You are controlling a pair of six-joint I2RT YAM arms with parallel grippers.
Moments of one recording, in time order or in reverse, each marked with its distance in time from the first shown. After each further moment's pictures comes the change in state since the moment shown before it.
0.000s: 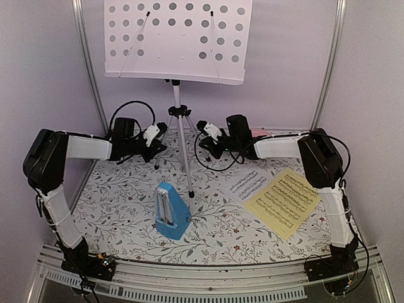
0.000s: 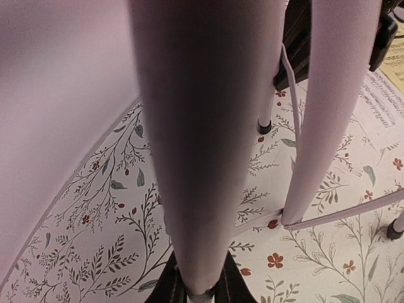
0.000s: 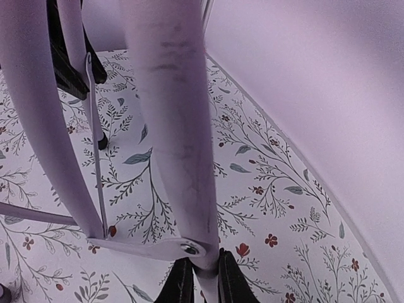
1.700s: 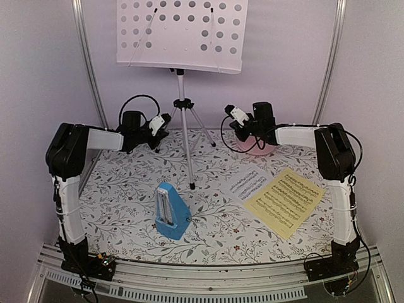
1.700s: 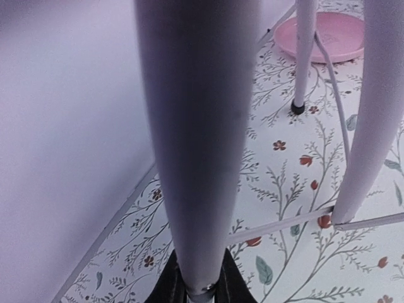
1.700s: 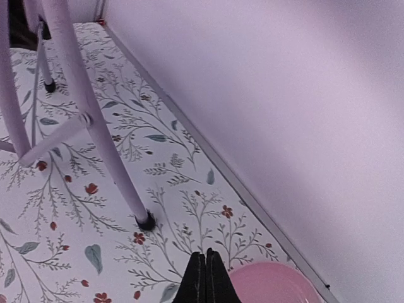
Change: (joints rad) left arm 0.024 0.292 0.305 0.105 -0.068 0.073; right arm -0.186 -0.077 -0.030 -0.047 0.122 -0.134
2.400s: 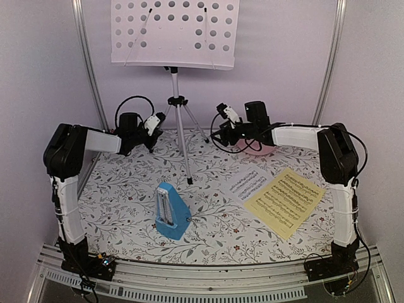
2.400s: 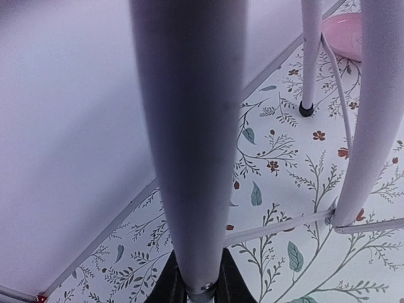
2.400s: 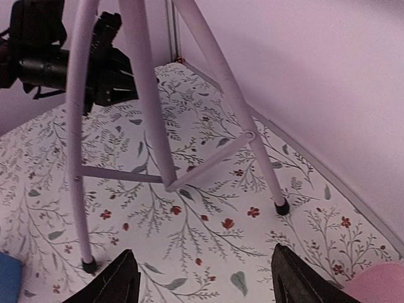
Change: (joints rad) left arm 0.017 -0.018 -0.062 0.088 -0.121 -0.063; right arm 0.064 -0.059 -0.016 -0.073 -0.180 0.294
